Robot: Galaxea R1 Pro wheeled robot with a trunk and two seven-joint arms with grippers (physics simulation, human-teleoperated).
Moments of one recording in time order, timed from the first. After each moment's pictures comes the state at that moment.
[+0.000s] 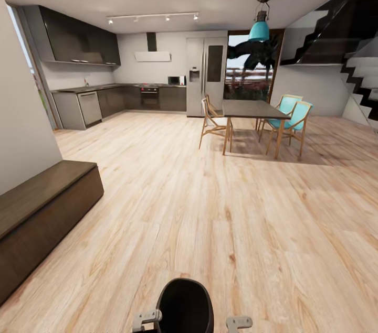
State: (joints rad) left arm -0.22 -0.13 -0.02 -0.62 0.11 0.29 -0.05; right arm -0.13 0.15 0.17 -0.72 -0.07 0.20 -0.10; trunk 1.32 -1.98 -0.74
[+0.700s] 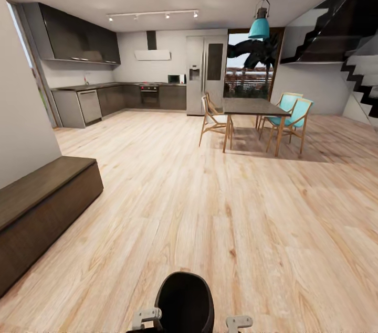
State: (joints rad) left arm -0.22 -0.12 -0.02 -0.62 0.11 0.26 -0.05; right arm -0.13 0.15 0.17 -0.72 -0.07 0.18 -0.10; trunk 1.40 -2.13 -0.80
